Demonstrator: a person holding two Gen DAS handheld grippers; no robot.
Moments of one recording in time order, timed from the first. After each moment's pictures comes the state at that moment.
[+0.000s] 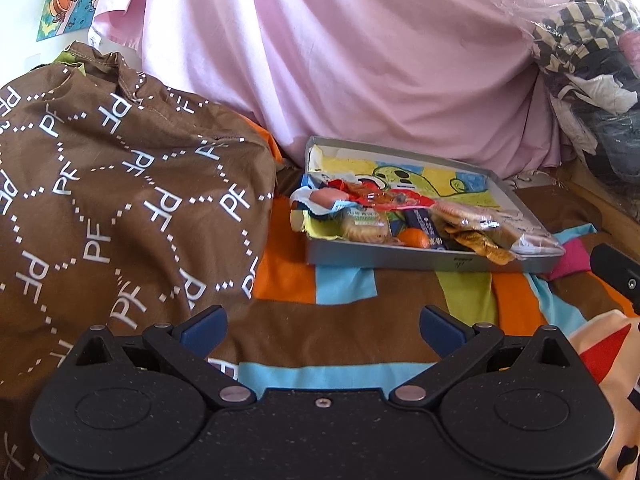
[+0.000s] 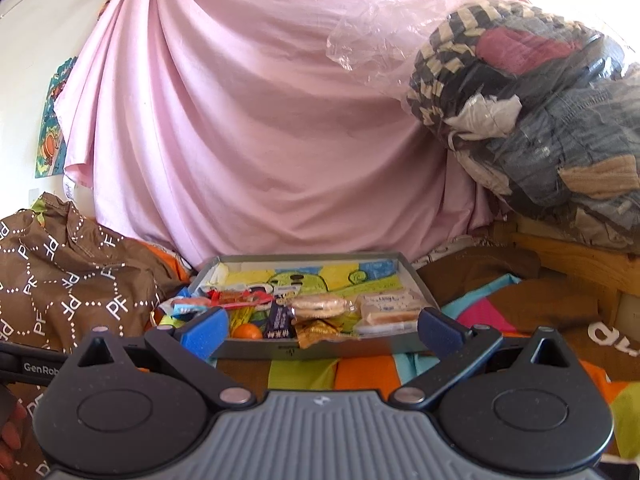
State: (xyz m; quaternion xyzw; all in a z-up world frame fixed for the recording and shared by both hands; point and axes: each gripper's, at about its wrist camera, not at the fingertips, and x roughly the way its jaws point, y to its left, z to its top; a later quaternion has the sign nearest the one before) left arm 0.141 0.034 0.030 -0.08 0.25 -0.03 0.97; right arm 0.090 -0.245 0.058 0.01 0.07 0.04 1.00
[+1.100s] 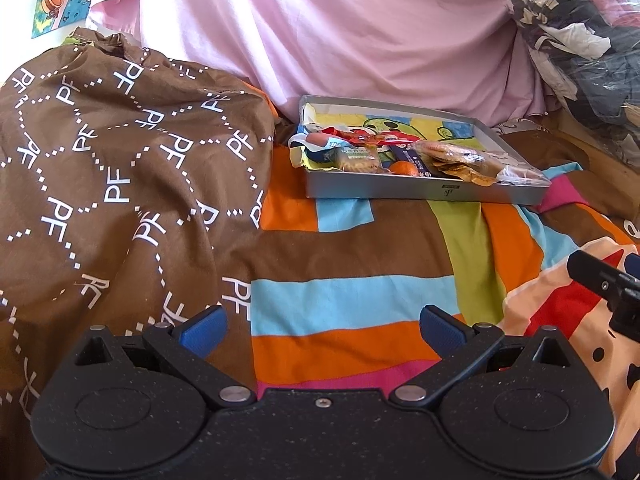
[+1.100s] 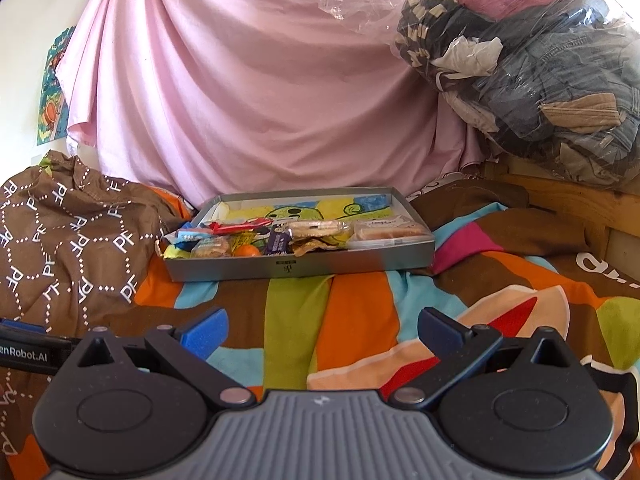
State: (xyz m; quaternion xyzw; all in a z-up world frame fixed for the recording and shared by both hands) left arm 0.095 0.031 0.005 -0.05 0.28 -0.04 0.96; right arm 0.058 -0.253 0.017 0.02 0.14 0.05 0.99
